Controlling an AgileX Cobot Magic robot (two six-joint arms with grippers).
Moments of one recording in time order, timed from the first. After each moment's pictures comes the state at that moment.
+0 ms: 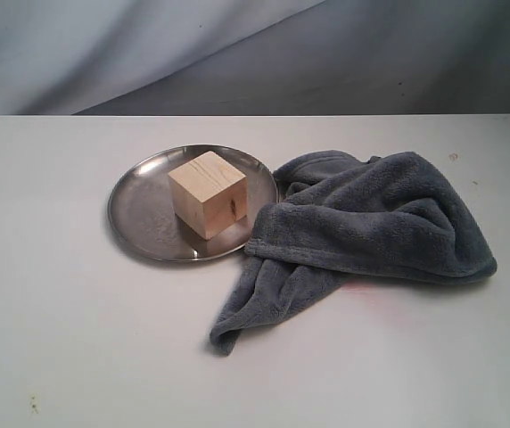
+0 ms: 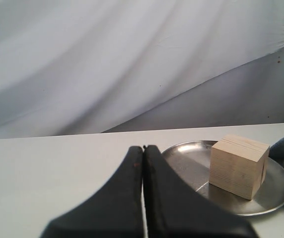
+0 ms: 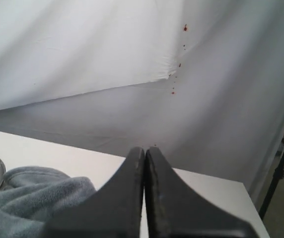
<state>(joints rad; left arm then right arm) -0.13 0.00 0.00 -0.06 0.10 0.06 0.21 0.39 -0.37 -0.31 0.11 0.11</state>
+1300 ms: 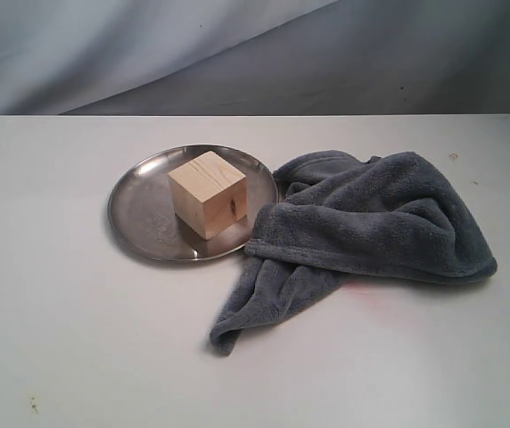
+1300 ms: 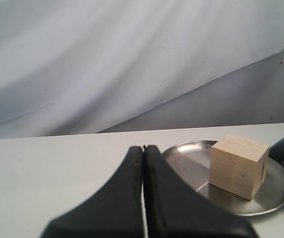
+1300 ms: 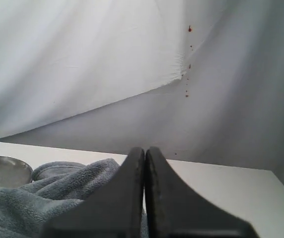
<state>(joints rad) -0.13 0.00 0.00 -0.06 0.10 0.06 0.21 0.01 0.00 -0.10 0.00 0.03</state>
